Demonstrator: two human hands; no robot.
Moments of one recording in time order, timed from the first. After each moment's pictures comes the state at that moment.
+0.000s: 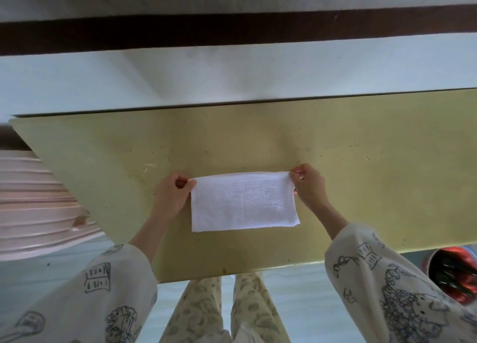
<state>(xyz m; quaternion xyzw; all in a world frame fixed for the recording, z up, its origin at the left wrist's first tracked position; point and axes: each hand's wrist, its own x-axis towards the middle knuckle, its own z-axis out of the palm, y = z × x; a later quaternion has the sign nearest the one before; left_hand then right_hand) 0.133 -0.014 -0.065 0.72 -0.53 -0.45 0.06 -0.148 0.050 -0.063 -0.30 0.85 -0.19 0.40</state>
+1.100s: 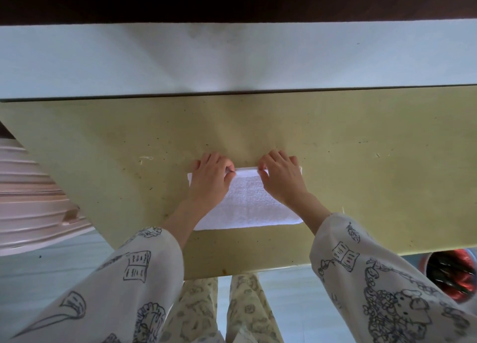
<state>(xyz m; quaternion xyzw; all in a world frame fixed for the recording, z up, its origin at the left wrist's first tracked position) 0.070 -0.013 -0.085 0.55 -0.79 -0.28 0.03 -0.102 0.026 -0.083 -0.67 0.71 -0.03 0.19</state>
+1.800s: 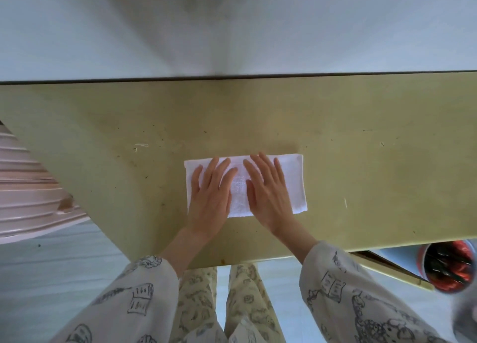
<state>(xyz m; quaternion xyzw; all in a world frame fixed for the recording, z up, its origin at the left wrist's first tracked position) 0.085 0.051 -0.099 0.49 -0.86 -0.14 0.07 -0.062 0.081 -0.100 -0.69 0.69 -0.19 0.13</state>
